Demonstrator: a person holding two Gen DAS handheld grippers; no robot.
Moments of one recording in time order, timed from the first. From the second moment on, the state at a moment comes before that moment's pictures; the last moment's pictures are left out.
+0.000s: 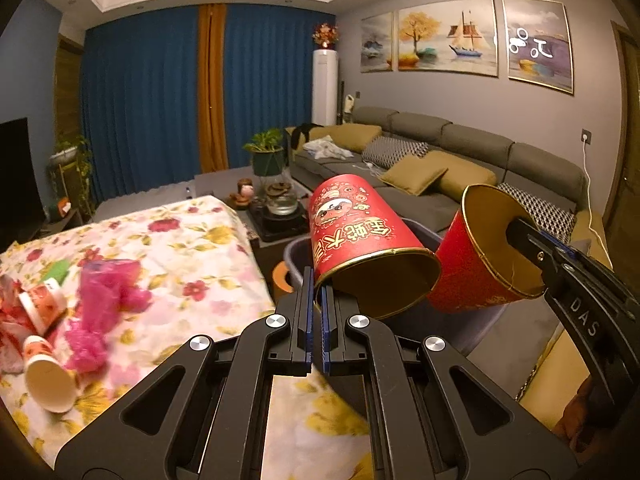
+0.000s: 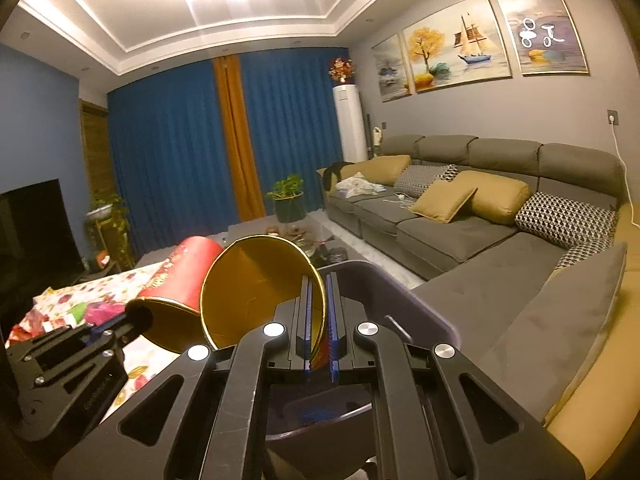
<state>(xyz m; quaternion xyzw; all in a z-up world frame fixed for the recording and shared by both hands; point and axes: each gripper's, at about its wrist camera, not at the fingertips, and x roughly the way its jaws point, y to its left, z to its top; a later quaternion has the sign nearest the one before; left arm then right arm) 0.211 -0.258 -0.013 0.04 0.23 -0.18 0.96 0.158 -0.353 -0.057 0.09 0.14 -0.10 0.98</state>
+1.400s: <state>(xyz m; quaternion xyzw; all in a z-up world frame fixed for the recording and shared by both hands) 0.258 -0.304 -0.053 0.03 0.29 -0.19 0.94 0.202 -0.387 -0.077 0.11 0.18 -0.11 0.97</state>
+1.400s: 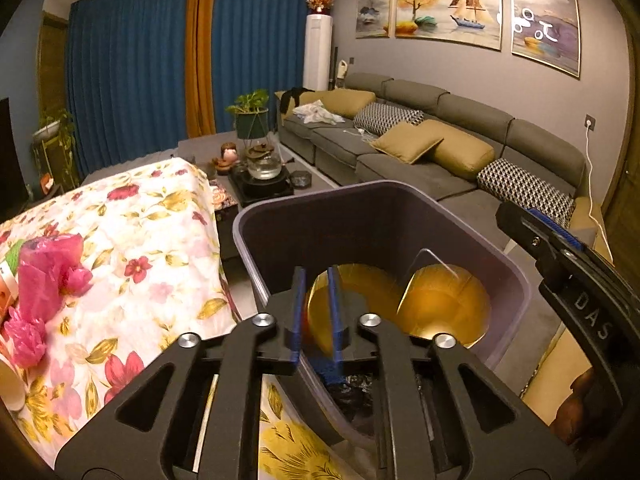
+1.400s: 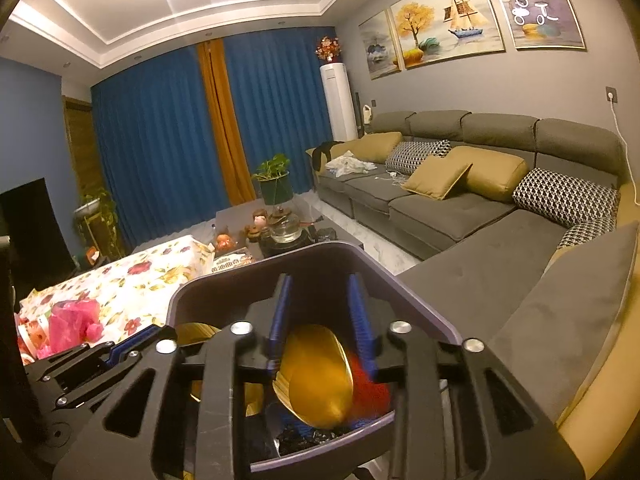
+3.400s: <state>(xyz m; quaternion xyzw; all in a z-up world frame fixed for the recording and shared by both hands) 0.130 0.024 -0.036 -0.05 0.25 0.09 0.96 0.151 -0.127 -0.068 0.02 0.20 0.10 0.97</state>
